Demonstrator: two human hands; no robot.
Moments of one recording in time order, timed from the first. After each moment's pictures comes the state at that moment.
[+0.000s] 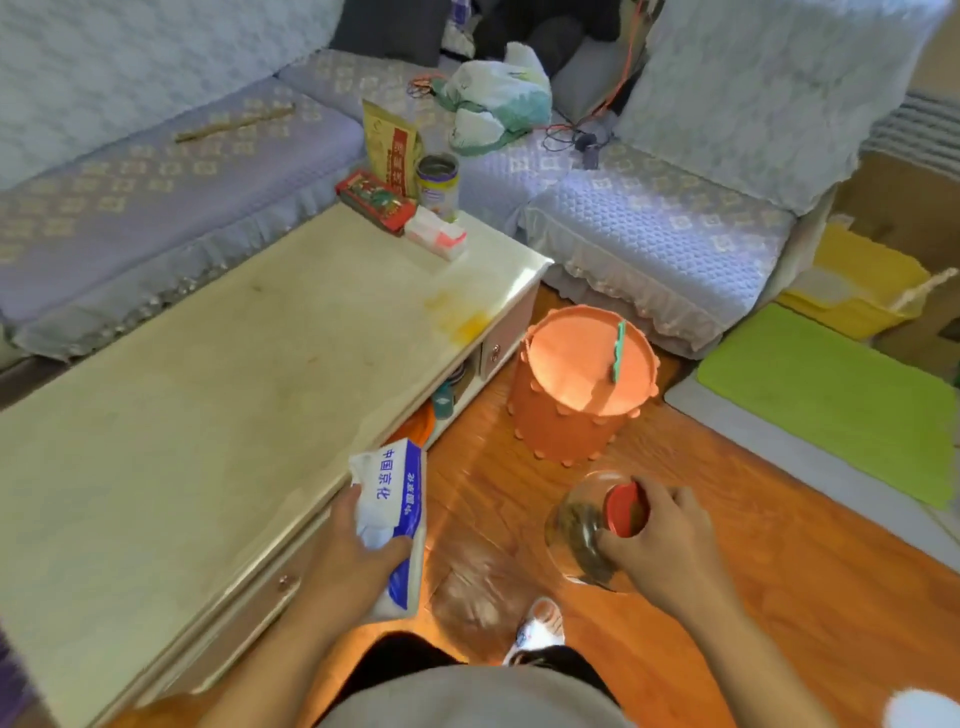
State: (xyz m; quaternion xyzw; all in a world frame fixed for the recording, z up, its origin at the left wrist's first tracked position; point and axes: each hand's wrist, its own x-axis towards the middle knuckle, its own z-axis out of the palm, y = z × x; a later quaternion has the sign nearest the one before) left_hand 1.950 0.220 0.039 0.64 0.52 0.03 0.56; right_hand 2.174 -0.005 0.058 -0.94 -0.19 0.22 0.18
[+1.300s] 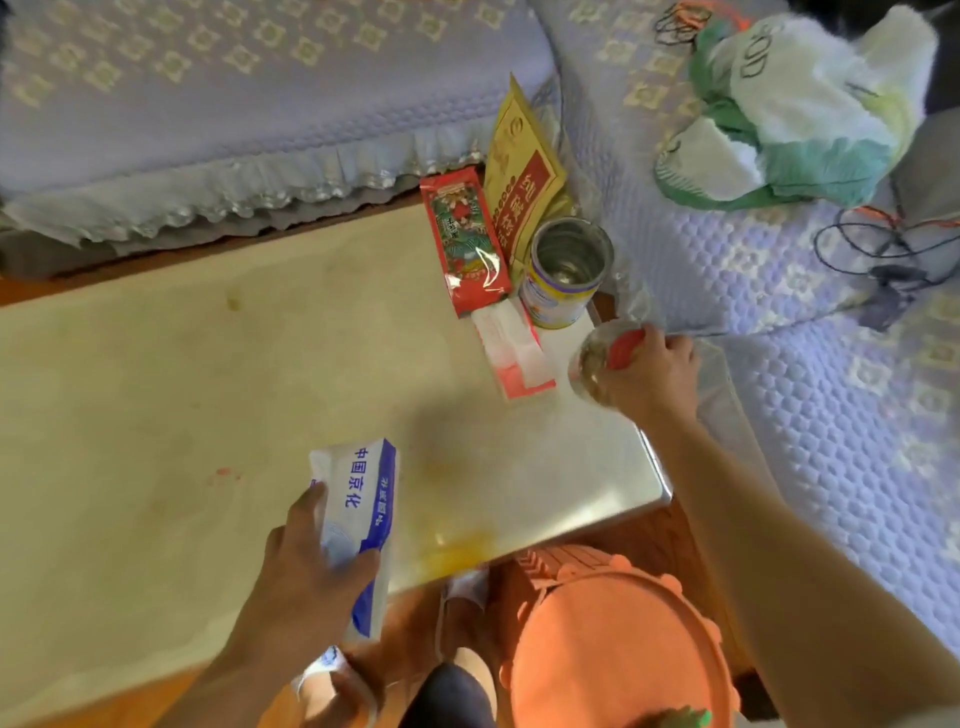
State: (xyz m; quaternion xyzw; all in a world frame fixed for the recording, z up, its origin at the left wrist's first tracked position) left_hand 2.393 0.578 -0.066 0.43 0.75 0.04 0.50; right_hand 2.771 0.675 -0.143 -0.89 -0.39 0.21 0.10
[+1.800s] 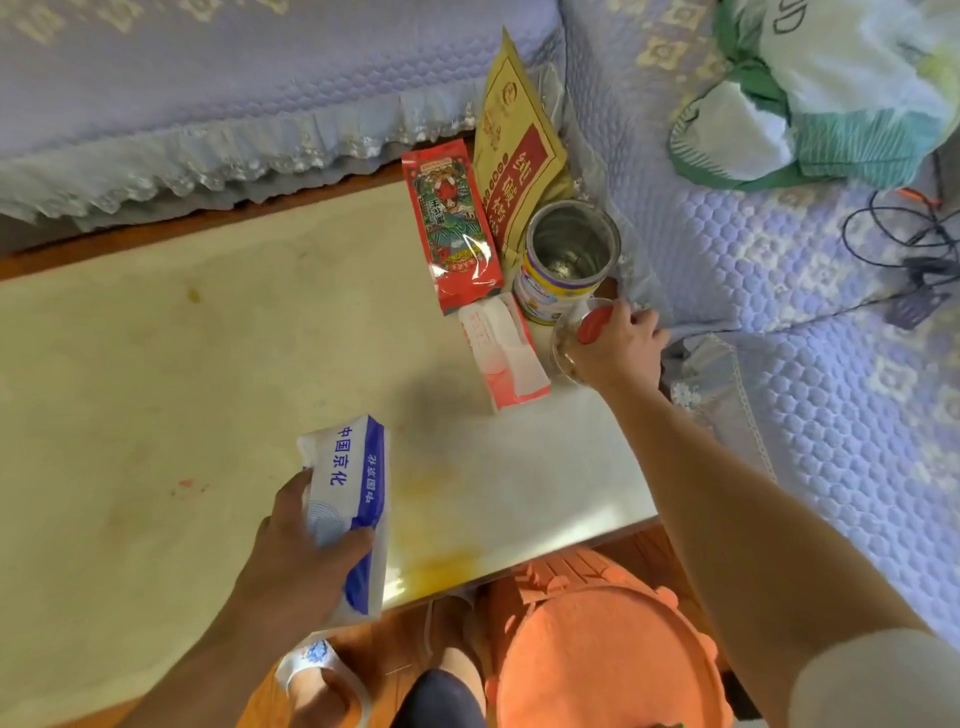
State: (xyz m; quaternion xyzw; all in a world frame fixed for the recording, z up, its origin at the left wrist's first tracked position) left_hand 2.417 0.629 -0.119 0.40 0.77 0.04 0.50; right_hand 2.775 0.748 -0.198 -0.89 -0.40 0.22 0.07
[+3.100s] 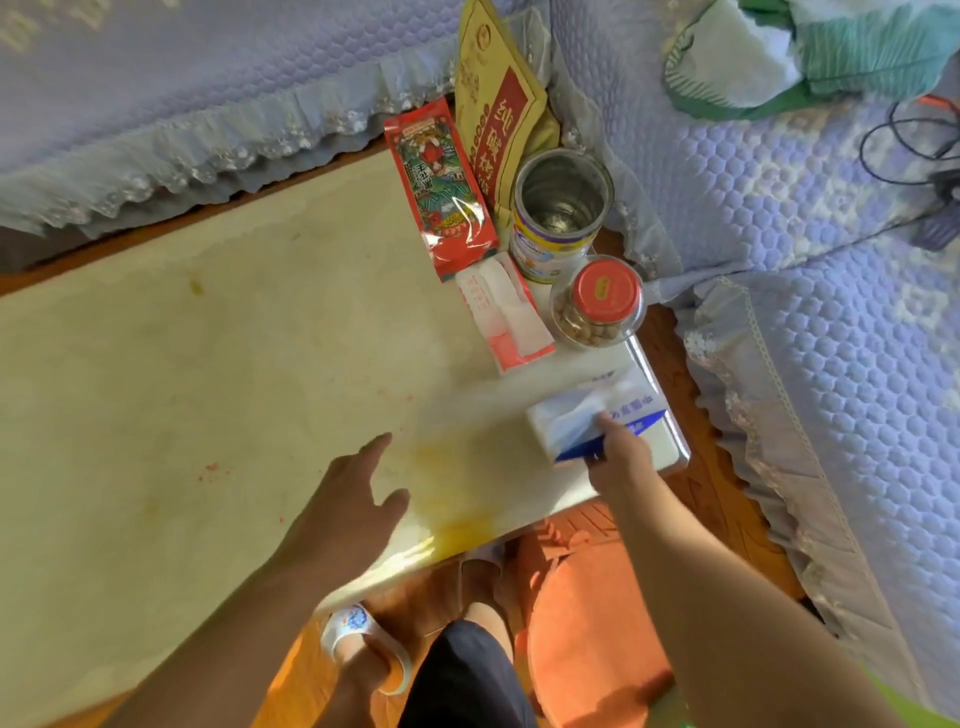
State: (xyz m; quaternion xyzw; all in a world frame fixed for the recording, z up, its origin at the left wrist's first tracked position) left_hand 2.438 0.639 -0.126 0.59 0.67 -0.12 0.43; right_hand 2.736 0.605 -0.257 -0.68 0.26 0.51 0.46
